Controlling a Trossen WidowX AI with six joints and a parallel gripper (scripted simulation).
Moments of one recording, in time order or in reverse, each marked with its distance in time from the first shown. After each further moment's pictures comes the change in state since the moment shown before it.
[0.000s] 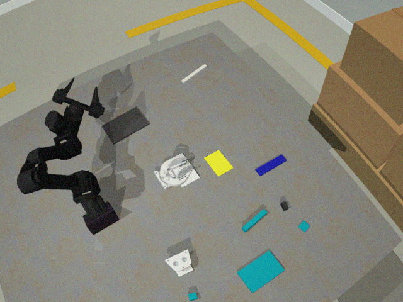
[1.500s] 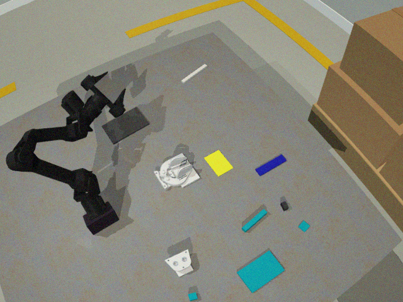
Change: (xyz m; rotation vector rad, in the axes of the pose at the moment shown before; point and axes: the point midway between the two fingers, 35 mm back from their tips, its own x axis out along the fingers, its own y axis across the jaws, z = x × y) arm 0.050 0.094 -0.014 0.008 0.030 0.379
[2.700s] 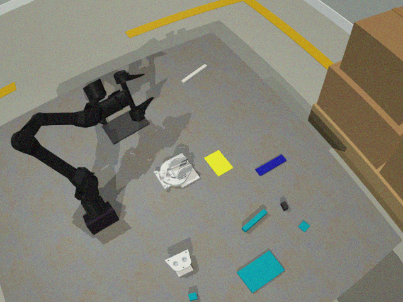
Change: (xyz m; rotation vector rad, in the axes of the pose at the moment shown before) arm 0.043 0.084 -0.056 0.172 0.176 0.350
